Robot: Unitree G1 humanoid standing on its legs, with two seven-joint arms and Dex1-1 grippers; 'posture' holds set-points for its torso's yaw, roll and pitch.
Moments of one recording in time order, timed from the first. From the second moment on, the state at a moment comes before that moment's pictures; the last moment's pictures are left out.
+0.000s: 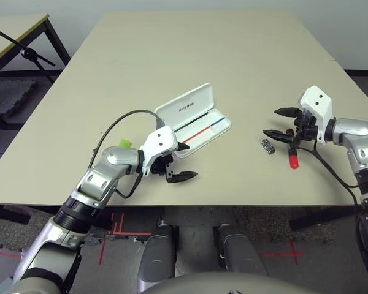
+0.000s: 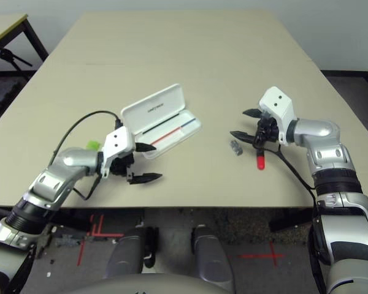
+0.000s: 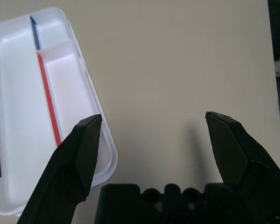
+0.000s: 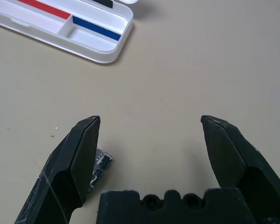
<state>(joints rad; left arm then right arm) -0.42 0.58 -0.36 -0.04 -0.23 0.38 -1.02 -0.59 -0.71 0.00 0.56 0.11 0.03 1.07</state>
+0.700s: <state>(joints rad) -0.54 0.54 -0.40 0.06 -0.13 0.54 -1.04 -0.53 -0.70 0.00 0.55 0.11 0.00 1.03</state>
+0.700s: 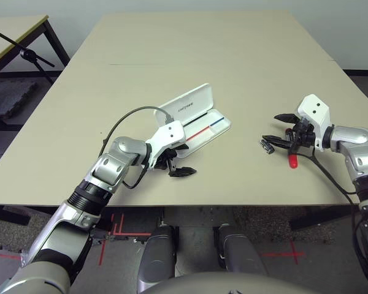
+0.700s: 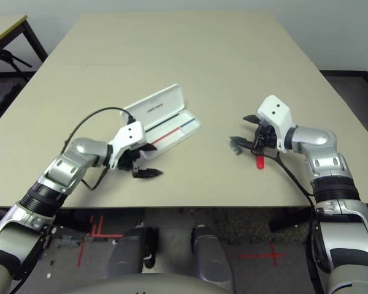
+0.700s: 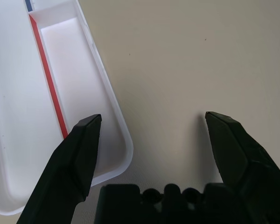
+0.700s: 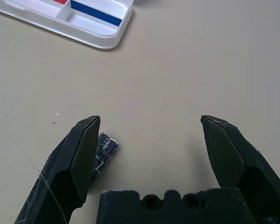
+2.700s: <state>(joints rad) -0.42 0.79 -0.37 -0.02 0.00 0.18 -1.27 -0.48 -0.69 0.03 0.40 0.16 0.12 1.11</state>
